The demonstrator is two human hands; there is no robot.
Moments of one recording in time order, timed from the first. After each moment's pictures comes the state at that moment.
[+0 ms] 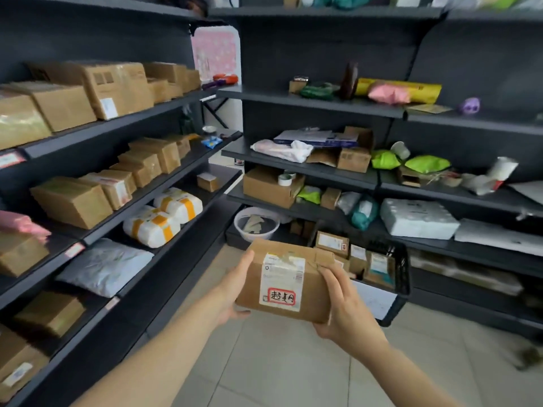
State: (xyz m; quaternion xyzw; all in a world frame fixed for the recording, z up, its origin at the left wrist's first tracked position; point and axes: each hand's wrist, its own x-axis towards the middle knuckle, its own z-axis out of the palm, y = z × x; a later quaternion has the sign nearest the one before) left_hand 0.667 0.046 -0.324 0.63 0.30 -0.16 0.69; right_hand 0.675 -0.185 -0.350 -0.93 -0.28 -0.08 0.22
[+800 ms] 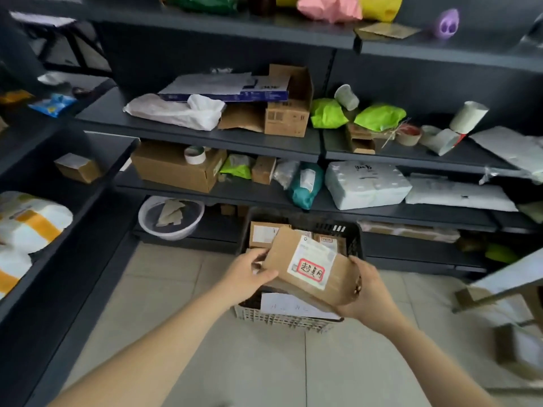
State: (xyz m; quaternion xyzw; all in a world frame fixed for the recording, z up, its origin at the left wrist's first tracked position) left_hand 1.028 -0.106 -0.438 0.84 0.00 -0.21 0.50; right_hand 0.981 -0.353 -0.436 -0.93 0.07 0.10 0.35
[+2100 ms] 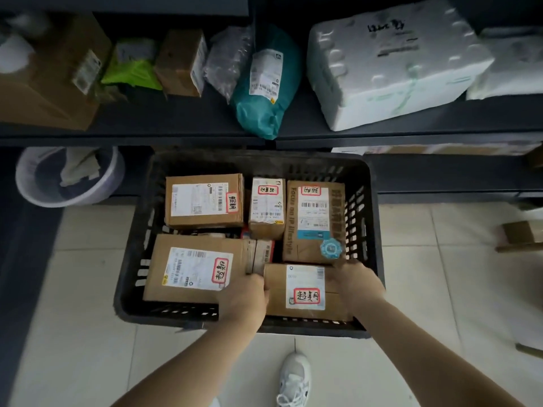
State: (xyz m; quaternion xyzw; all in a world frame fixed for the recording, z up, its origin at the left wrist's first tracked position) left_hand 1.177 -0.300 -0.758 0.95 -0.02 -0.32 0.06; right_hand 1.178 -0.495 -0.756 -0.91 0.13 0.37 0.09
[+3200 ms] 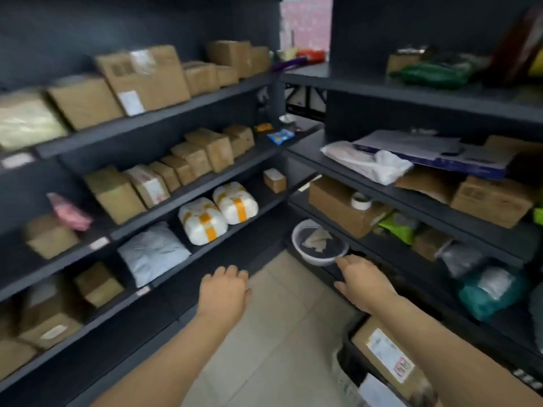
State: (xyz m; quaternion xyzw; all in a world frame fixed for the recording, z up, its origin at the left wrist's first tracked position) left_hand 0.935 0.050 -0.398 0.97 0.22 0.06 -0.12; right_hand 1.128 -0.142 -0.386 -0.90 -0.42 0.10 0.01
